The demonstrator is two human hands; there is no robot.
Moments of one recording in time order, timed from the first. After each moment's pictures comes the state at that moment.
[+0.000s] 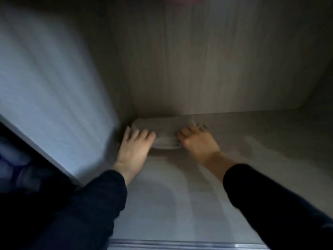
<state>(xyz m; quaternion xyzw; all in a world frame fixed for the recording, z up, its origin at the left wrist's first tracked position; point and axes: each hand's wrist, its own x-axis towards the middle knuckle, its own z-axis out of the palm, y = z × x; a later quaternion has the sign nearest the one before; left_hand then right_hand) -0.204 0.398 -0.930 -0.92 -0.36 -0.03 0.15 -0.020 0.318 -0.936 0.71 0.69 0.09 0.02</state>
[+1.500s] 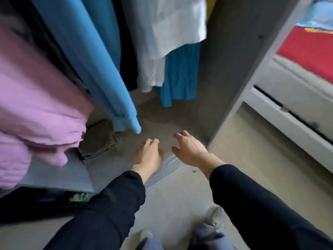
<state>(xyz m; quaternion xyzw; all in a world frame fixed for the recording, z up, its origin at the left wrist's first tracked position) -0.098 0.058 -0.579 -0.94 -0.28 0.10 -0.20 -0.007 -0.065 -0.575 0.90 0.33 -0.23 -0.17</state>
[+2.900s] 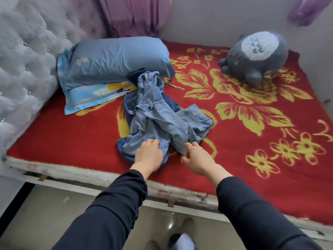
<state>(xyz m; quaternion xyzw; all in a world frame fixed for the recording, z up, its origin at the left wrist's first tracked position) 0.469 -0.693 -0.360 -0.96 0.17 0.17 -0.15 0.398 -0.859 -0.359 0.95 -0.13 -0.16 -0.22</state>
